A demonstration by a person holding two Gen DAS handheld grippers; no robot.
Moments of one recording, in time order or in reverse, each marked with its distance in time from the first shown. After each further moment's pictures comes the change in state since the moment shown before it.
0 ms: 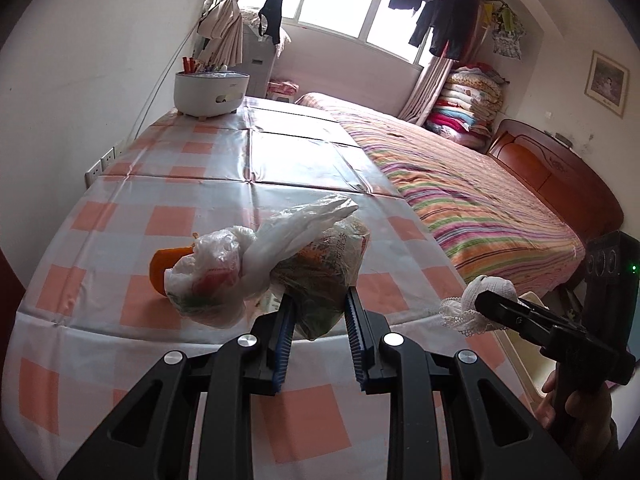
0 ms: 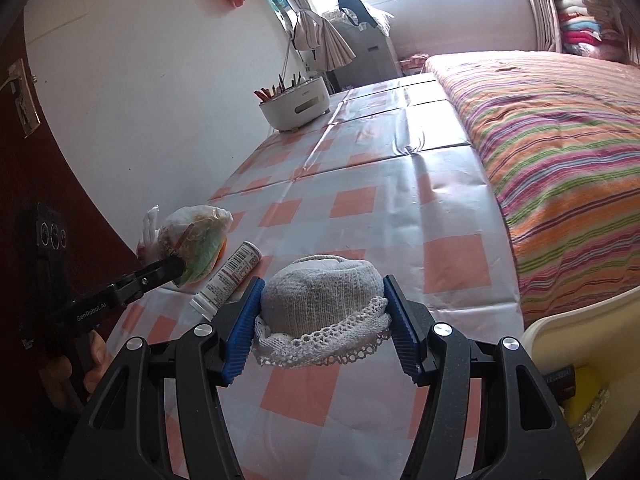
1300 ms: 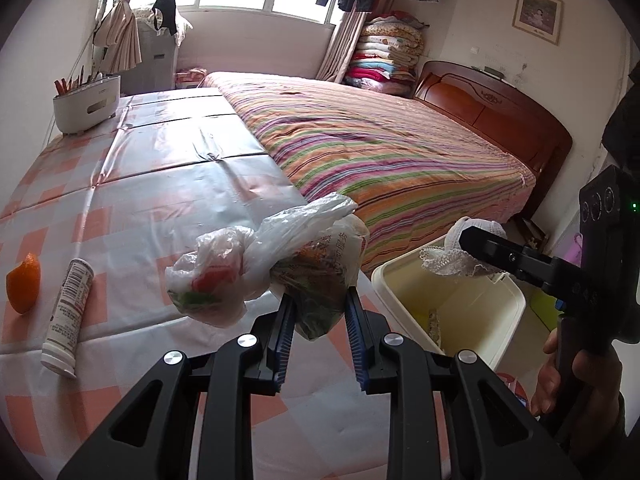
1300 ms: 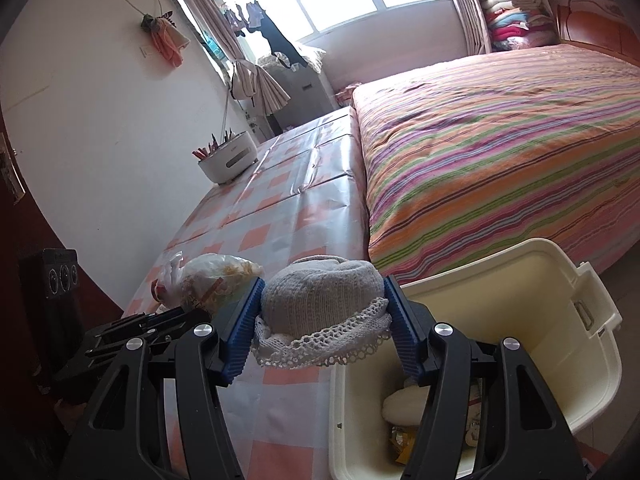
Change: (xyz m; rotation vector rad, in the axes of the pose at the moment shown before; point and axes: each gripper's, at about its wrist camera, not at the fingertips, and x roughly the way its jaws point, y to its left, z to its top) left arm 0.041 -0.149 -0.024 0.221 0.110 -0.191; right arm -0.105 -0.097 -0.019 0.153 -0.150 -0.132
